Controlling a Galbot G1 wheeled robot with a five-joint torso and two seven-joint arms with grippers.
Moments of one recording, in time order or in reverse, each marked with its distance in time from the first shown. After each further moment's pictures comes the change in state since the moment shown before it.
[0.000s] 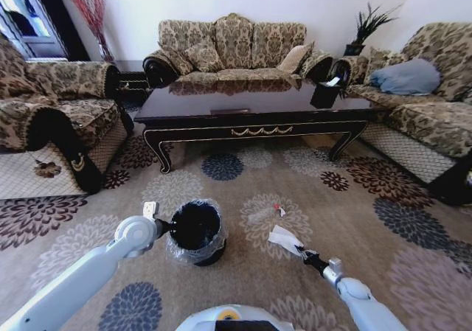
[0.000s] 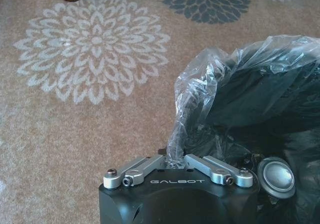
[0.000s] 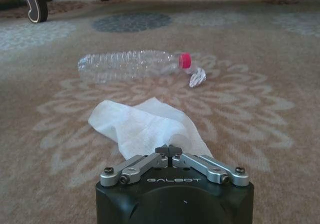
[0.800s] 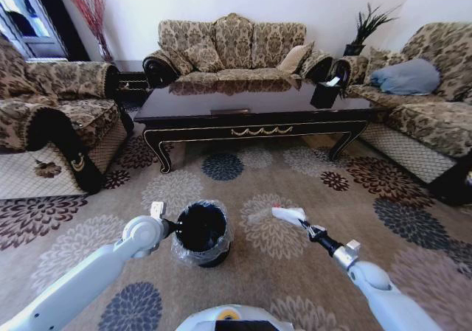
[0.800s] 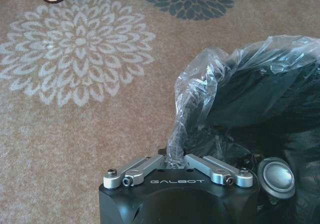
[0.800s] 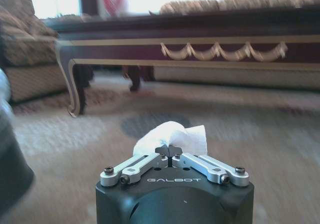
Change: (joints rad) left arm -0.056 -0.028 0.088 -0.011 0.006 0.000 -0.036; right arm -0.186 -0.166 0.101 0.552 0.237 -0.026 0.027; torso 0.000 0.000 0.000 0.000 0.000
